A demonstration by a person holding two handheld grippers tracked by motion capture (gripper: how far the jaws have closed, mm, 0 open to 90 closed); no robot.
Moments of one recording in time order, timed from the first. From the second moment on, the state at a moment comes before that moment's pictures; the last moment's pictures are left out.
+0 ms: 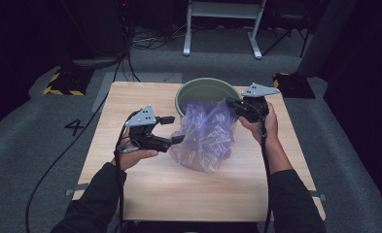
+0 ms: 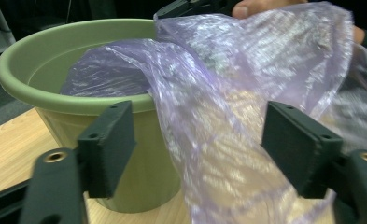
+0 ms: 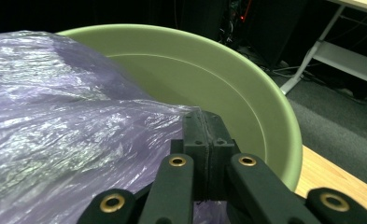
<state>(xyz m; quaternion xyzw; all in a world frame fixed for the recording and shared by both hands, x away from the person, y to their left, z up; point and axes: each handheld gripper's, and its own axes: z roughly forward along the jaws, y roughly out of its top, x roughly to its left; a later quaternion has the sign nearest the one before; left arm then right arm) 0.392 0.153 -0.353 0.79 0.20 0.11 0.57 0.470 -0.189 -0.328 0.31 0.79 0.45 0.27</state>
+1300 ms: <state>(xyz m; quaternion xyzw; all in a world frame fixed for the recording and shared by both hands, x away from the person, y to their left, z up) 0.380 0.138 -0.349 0.80 0.18 0.20 0.54 0.373 -0.213 -0.297 0.22 0.77 0.54 0.27</state>
